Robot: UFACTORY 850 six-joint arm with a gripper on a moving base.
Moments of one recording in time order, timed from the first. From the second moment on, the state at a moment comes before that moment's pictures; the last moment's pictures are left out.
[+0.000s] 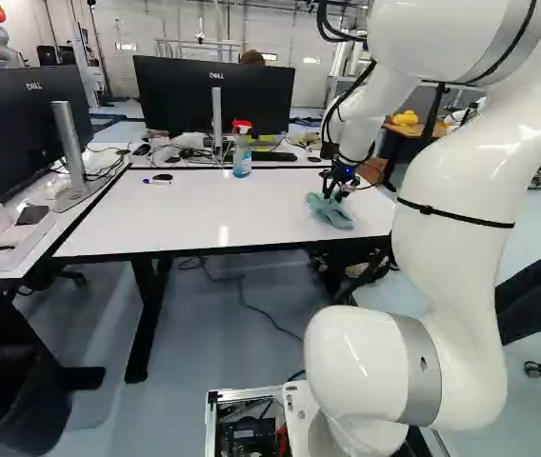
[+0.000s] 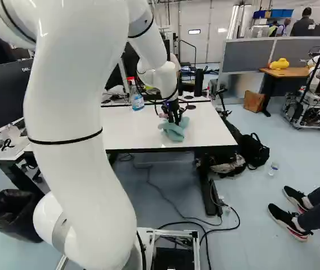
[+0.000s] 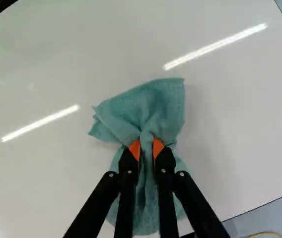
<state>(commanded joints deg) -16.7 -15.1 -59.0 6.2 -22.1 0.0</state>
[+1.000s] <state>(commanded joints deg) -20.7 -19.8 -64.8 6.2 -22.1 0.0</state>
